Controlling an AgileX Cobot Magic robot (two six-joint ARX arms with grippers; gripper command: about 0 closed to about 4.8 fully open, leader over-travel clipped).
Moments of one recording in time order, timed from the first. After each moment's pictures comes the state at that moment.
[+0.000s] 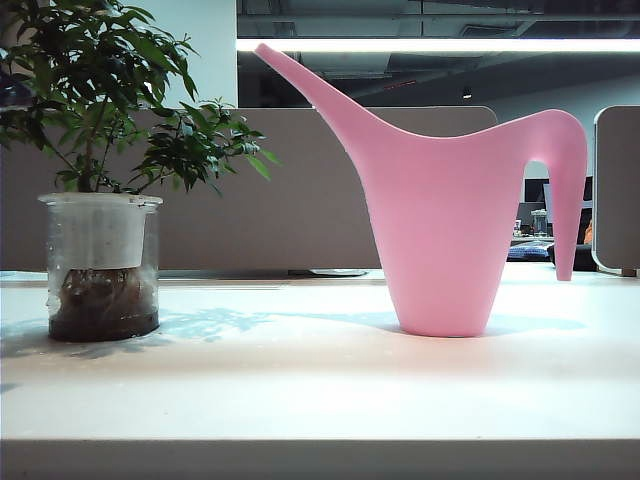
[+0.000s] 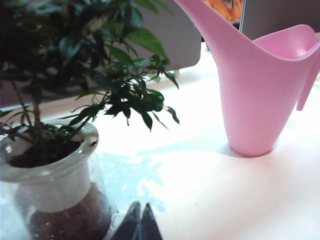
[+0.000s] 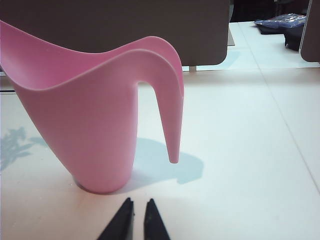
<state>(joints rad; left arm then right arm) -0.41 0.27 0.15 0.12 0.09 0.07 0.17 0.09 0.20 -0.19 0.04 0.08</state>
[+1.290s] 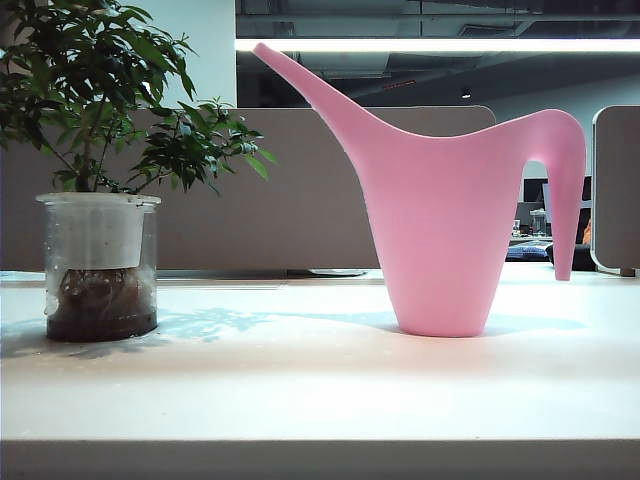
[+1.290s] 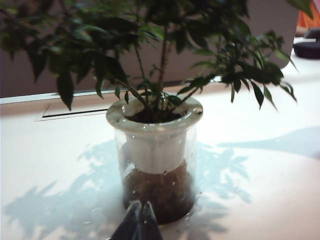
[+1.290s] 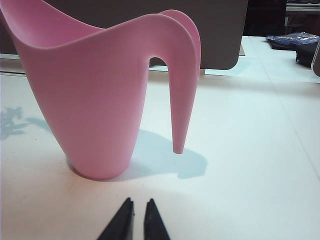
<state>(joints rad) -0.14 0.00 0.00 0.03 0.09 0.05 0.17 0.00 0.01 -0.03 0.00 -0.03</state>
